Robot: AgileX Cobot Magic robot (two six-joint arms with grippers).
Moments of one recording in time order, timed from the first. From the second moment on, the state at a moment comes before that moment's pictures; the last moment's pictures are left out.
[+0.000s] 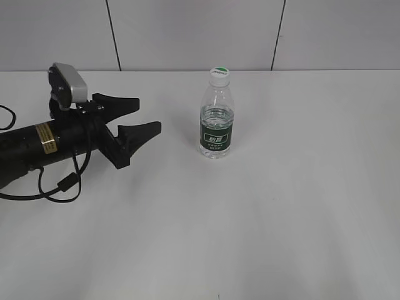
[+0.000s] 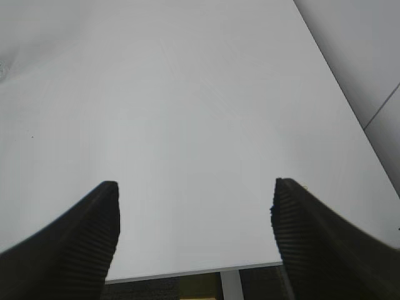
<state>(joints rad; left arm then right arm) -0.15 2.07 -0.77 0.91 -1.20 -0.26 -0.02 -0.01 -0.52 -0.02 1.09 -0.11</state>
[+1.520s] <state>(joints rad) -0.35 2.38 -1.10 0.79 -1.21 -0.37 -0.02 -0.01 -0.52 -0.02 1.09 -0.11</state>
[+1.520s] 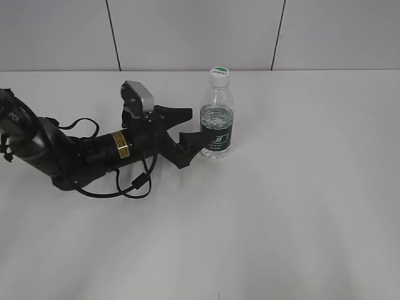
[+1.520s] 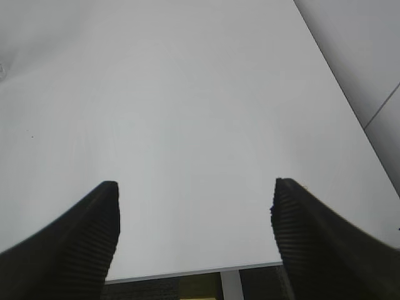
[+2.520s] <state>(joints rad) -0.40 2.48 -1.29 0.84 -1.18 -0.48 -0.02 -0.01 -0.52 -0.02 1.09 -0.11</state>
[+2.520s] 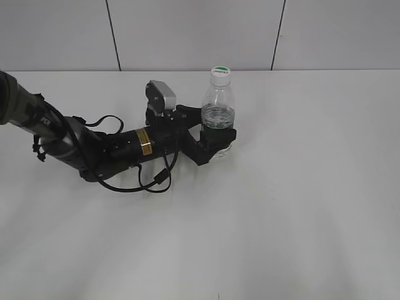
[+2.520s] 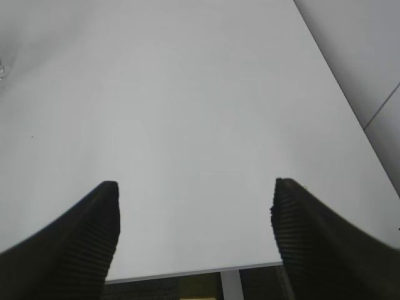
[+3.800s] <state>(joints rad) -0.41 2.51 -1.39 0.89 -1.13 -0.56 -0.02 -0.01 -0.52 -0.02 1.09 -0.11</state>
